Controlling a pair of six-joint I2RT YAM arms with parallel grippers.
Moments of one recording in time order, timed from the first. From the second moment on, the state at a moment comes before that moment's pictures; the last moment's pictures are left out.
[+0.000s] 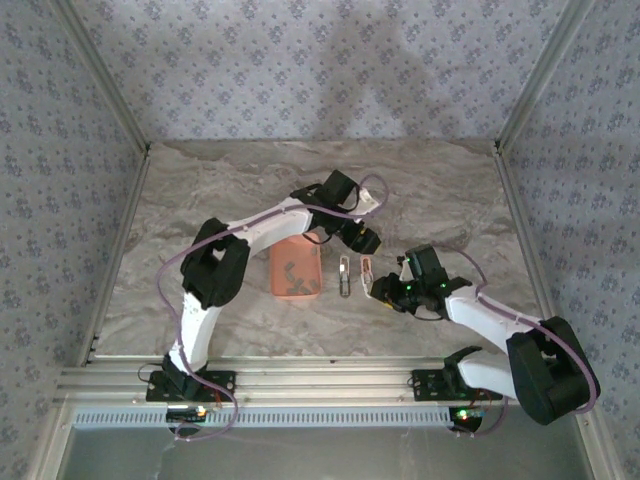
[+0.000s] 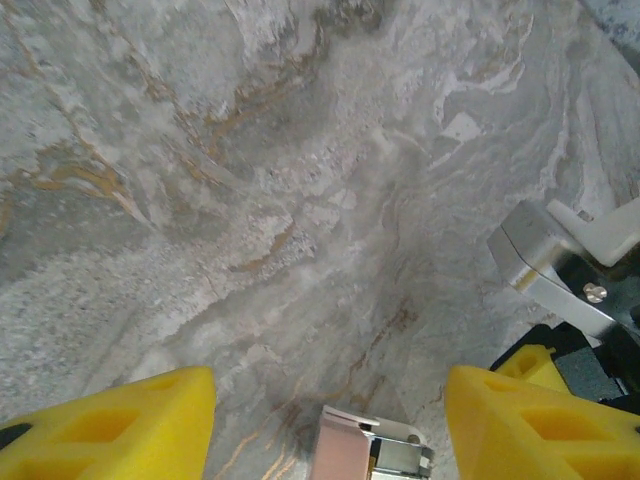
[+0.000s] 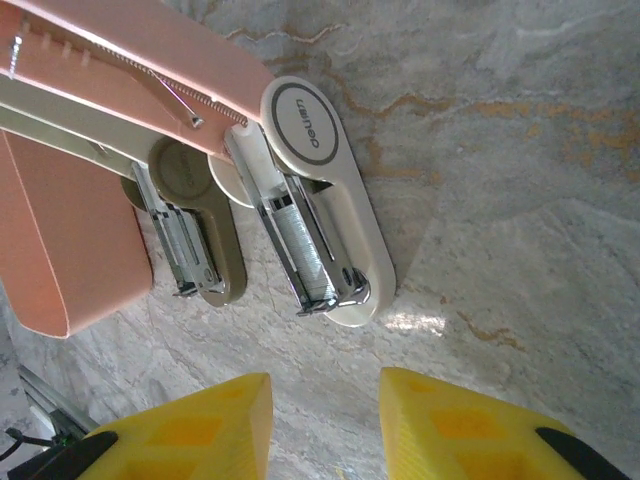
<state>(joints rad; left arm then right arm) -0.78 2.14 1.72 -0.55 0.57 -0.02 0.41 1.18 0.41 -0.20 -0.46 0.82</state>
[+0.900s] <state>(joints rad) -0.81 2.25 1.86 -0.76 0.63 0.02 0.41 1.26 0.40 -0.08 -0.45 0.86</state>
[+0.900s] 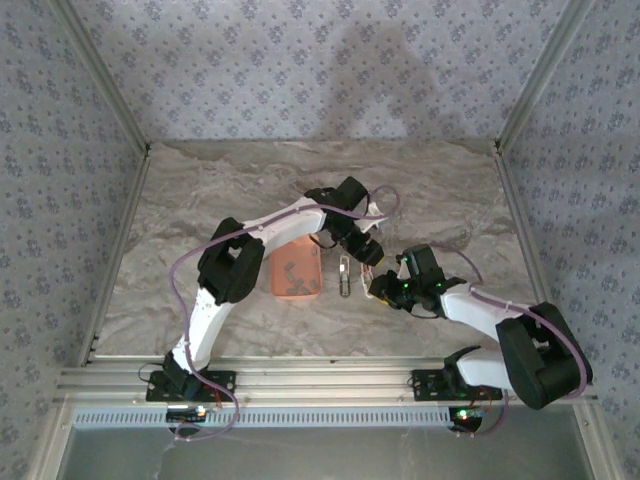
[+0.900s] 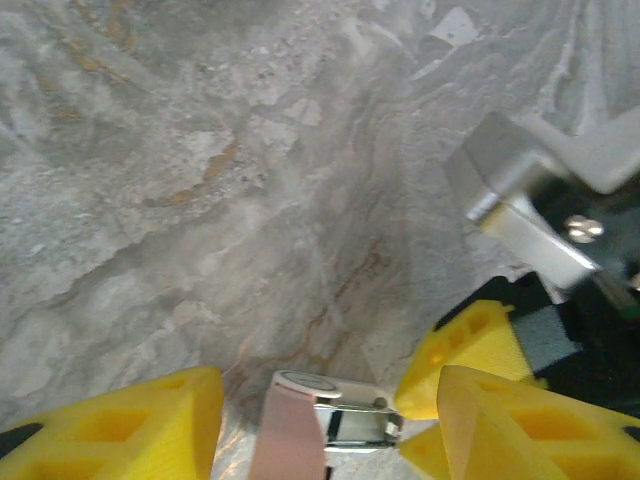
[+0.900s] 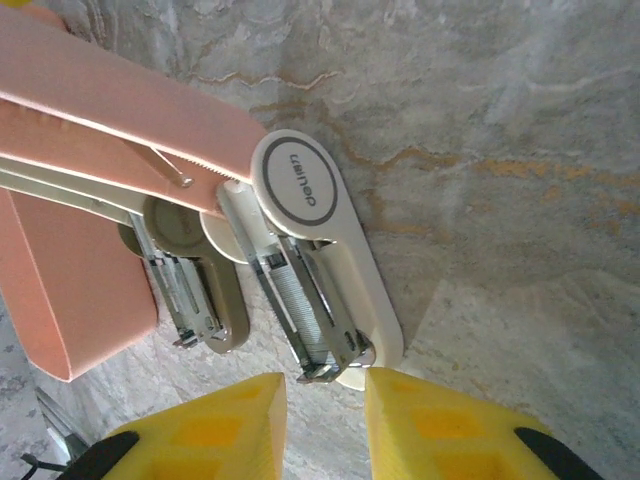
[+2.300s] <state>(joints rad) -0.74 1.88 1.42 -0.36 0.66 -0.13 0.40 1.14 0.58 -0.38 -0.40 0.73</state>
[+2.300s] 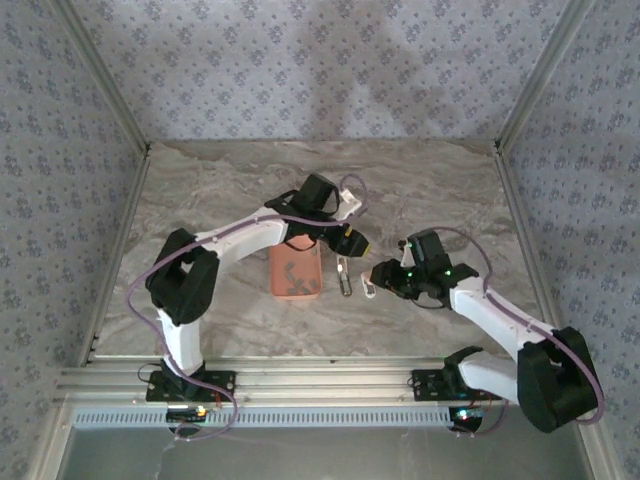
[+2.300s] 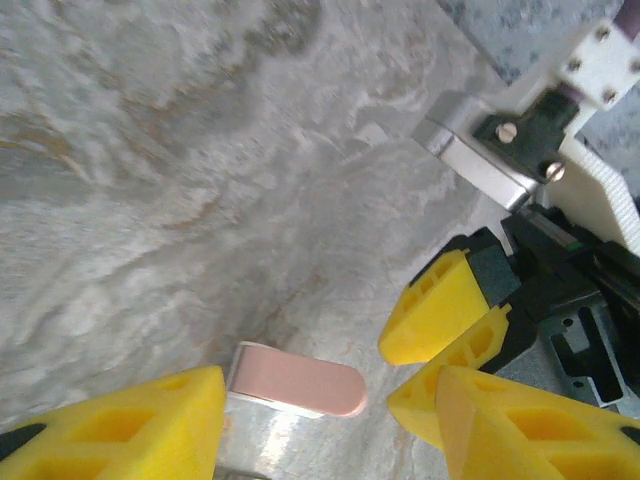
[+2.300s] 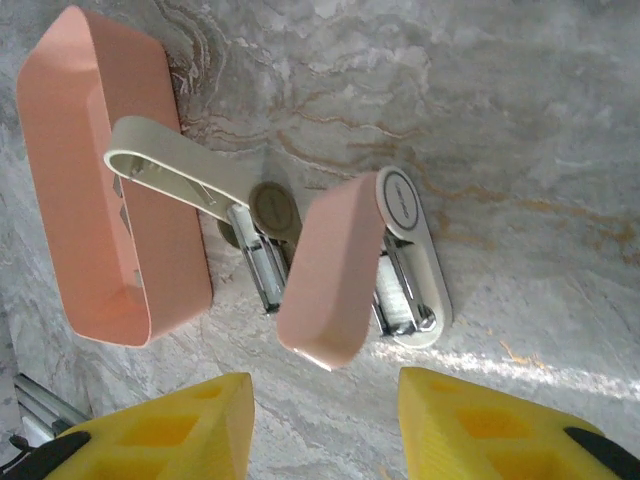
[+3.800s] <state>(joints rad) -0.69 1.88 1.37 -0.35 0.56 -0.15 0.44 1.30 0.68 -0.48 -0.33 0.66</state>
